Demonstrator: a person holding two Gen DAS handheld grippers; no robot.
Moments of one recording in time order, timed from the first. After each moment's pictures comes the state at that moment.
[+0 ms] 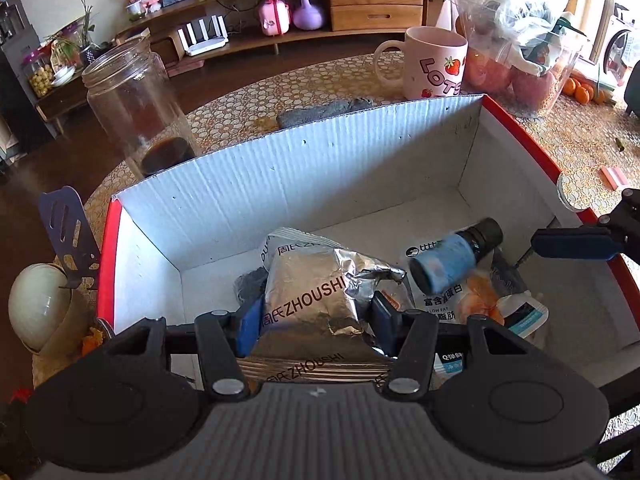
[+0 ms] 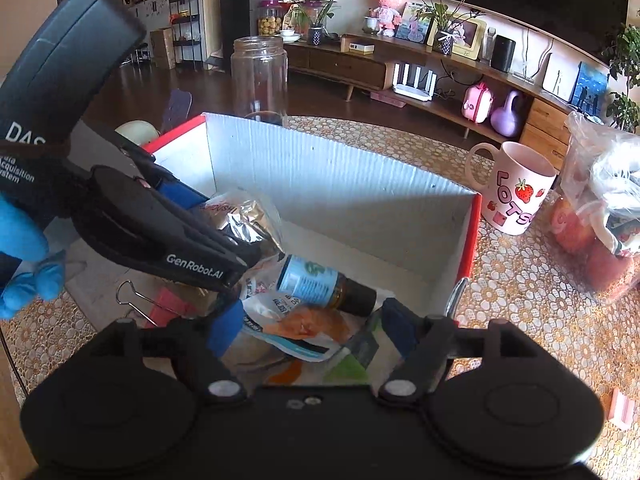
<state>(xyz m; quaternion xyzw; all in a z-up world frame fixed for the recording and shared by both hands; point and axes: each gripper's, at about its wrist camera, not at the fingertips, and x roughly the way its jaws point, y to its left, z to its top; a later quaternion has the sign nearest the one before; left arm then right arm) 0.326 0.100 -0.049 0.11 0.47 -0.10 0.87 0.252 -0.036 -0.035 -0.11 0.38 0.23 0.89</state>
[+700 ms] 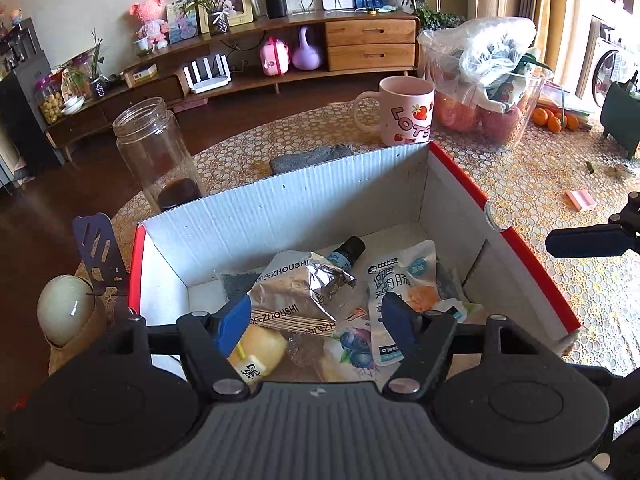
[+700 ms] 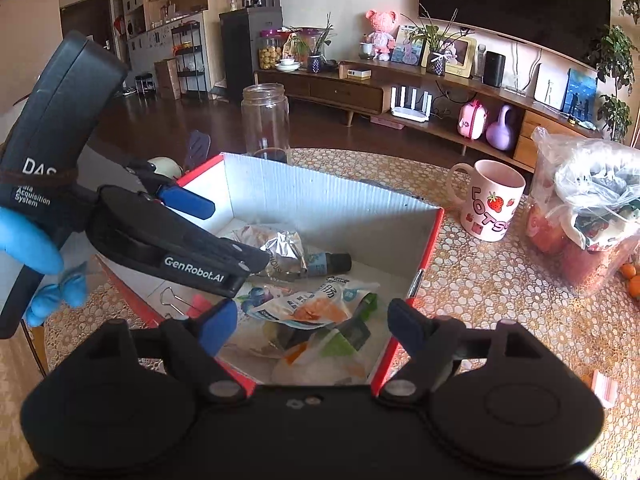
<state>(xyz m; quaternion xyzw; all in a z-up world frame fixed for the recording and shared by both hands) 0.274 0.088 -0.002 0.10 0.41 -0.10 0.90 0.209 -0.070 0.008 -0.07 0.35 0.24 0.90</state>
